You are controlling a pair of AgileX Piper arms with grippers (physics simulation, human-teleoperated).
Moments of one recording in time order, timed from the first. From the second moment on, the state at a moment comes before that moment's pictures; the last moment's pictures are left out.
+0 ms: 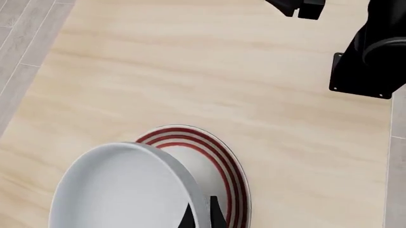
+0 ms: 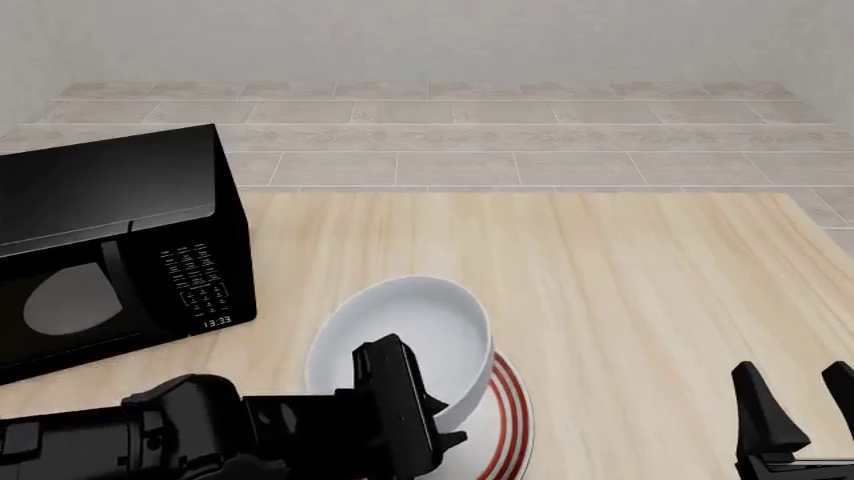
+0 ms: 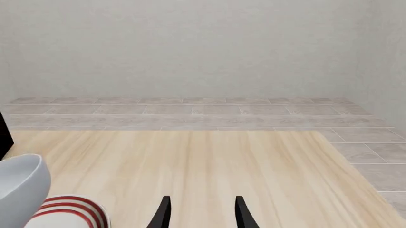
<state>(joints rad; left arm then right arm) -1.07 1.31 -0.70 0.16 0.34 0.00 0.02 0.00 -0.01 0.00</state>
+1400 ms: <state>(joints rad) -1.12 1.46 -0.62 -0.02 0.26 0.00 0.02 0.00 -0.01 0.00</state>
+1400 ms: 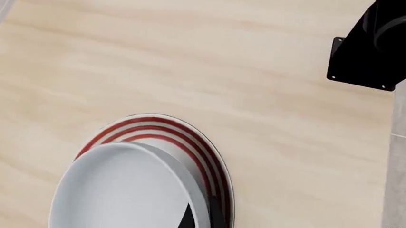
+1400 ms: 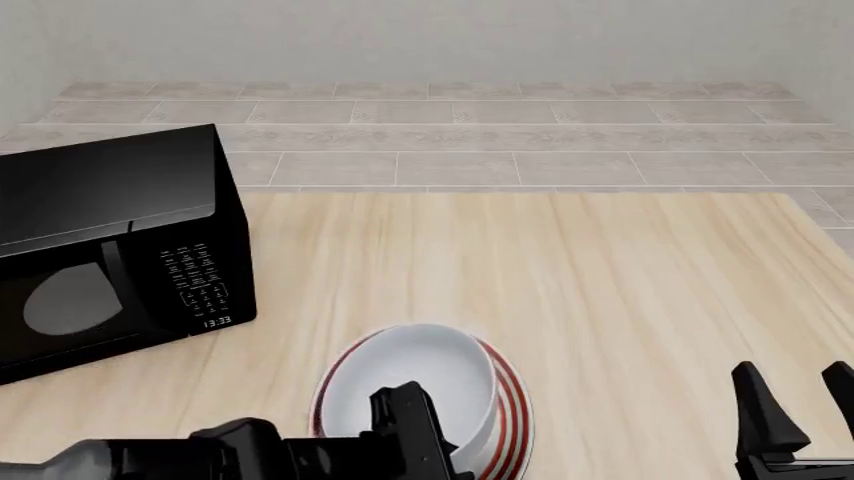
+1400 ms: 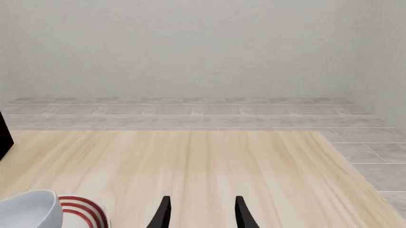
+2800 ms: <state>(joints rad) -1.09 1.27 -0.65 0.19 0.32 0.00 0.02 0.00 -0.01 0.00</state>
